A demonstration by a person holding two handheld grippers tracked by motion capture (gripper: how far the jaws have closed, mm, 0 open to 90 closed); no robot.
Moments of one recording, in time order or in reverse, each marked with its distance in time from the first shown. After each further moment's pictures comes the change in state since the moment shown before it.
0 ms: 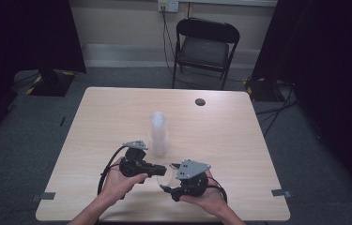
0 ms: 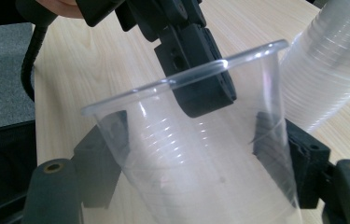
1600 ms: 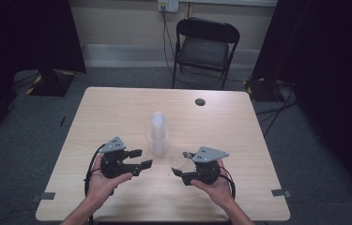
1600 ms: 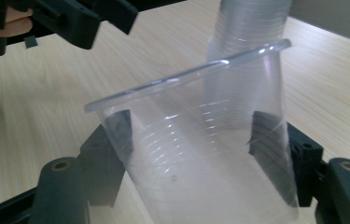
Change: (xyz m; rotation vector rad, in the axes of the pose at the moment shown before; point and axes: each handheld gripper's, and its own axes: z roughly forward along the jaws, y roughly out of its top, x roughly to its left) left arm 0.015 -0.023 -0.045 -0.256 0.234 0.094; right arm -0.043 -0.011 -0.018 -0.077 -0.090 0.193
